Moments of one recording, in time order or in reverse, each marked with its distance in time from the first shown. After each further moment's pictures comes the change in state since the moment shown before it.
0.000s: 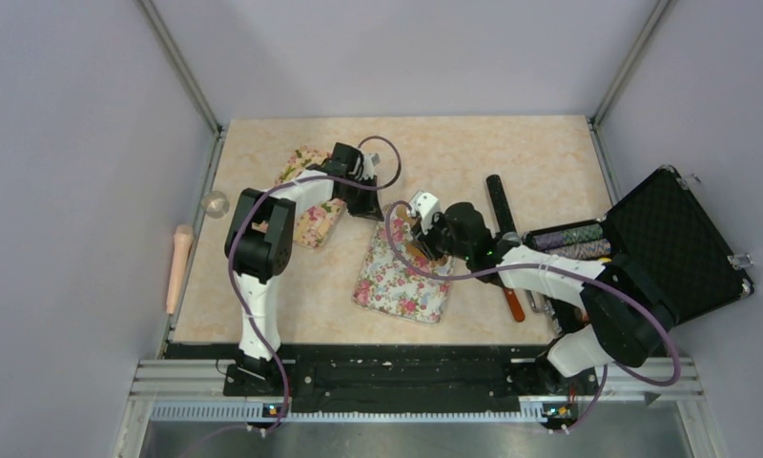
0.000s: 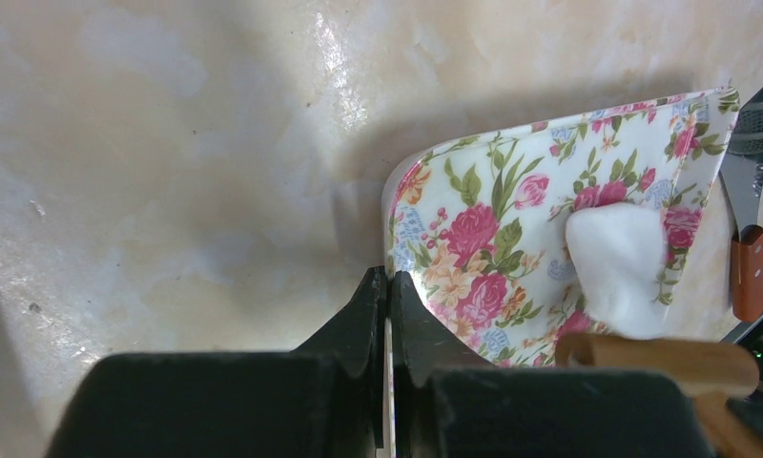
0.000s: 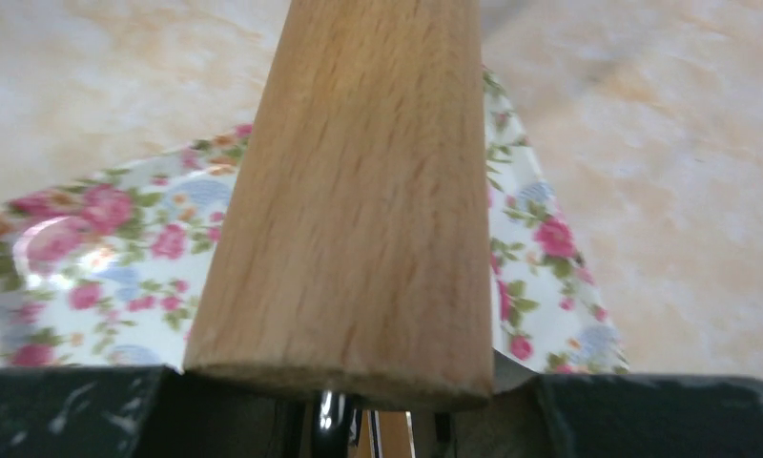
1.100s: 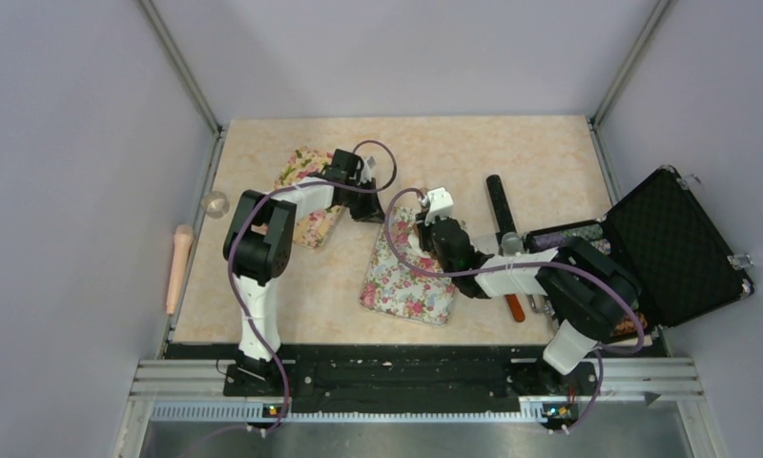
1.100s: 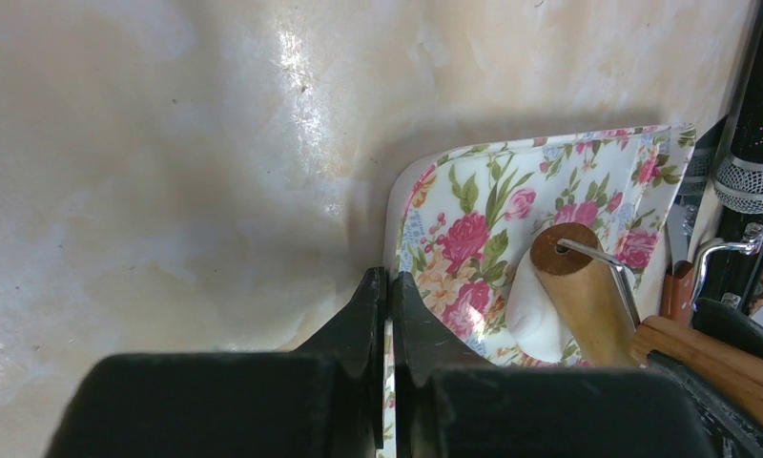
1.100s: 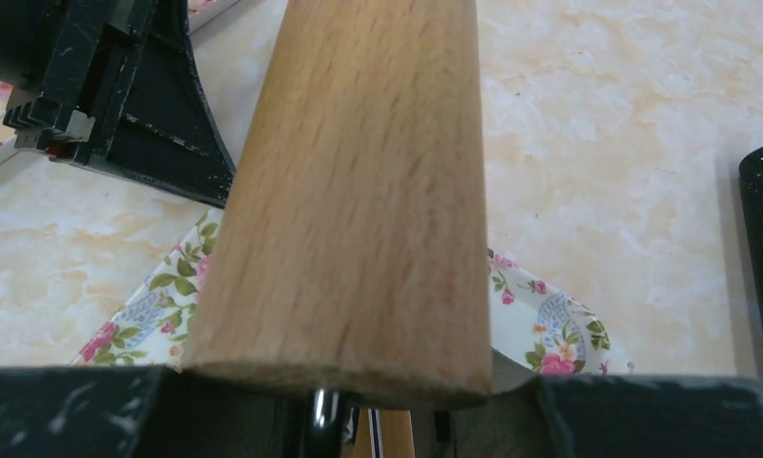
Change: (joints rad) left arm -0.012 -0.015 -0.084 0.112 0.005 -0.177; right arm 0.082 0.192 -0.042 0.384 0.496 0.340
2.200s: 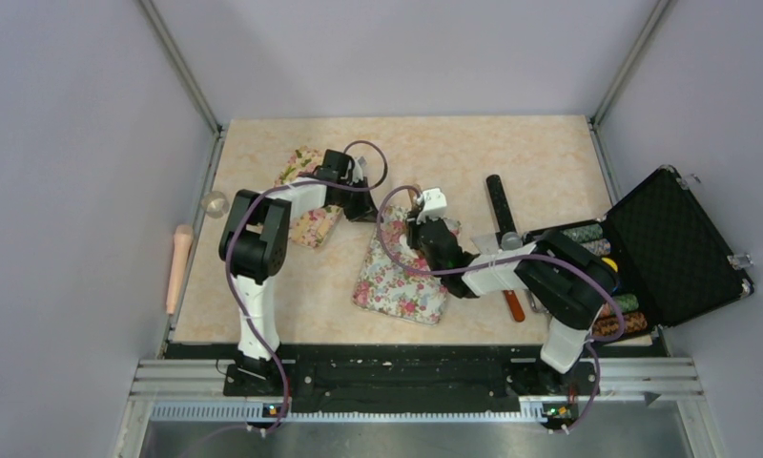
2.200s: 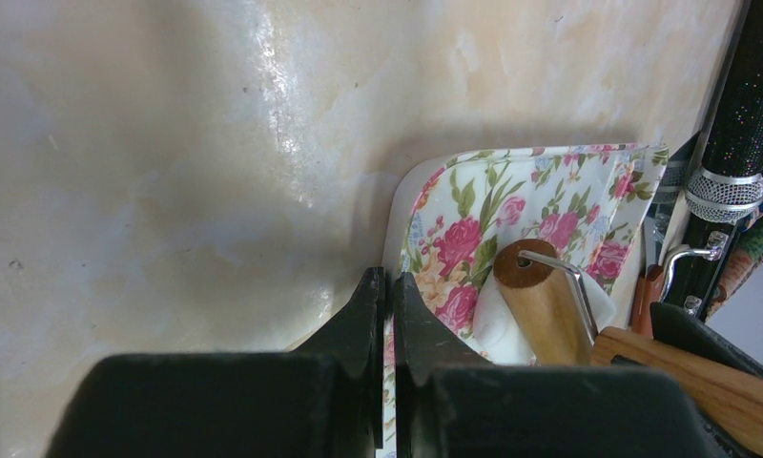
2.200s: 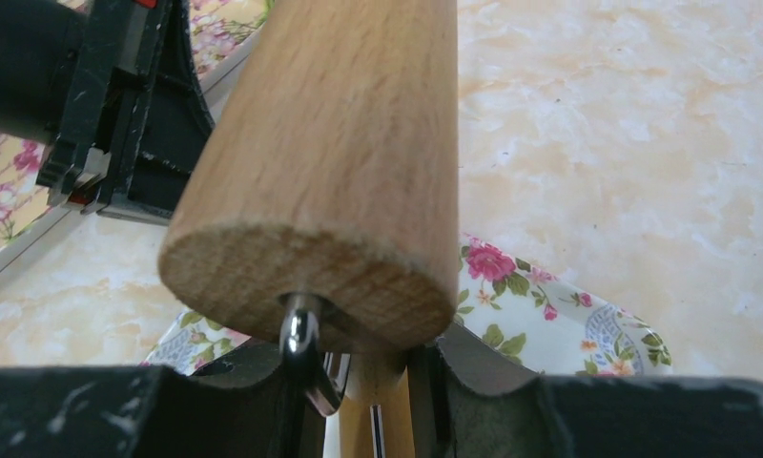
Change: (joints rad) left arm 0.050 -0.005 -0.029 0.029 0.043 -0.052; right arm 0.050 0.120 0.058 0.085 0.073 0.130
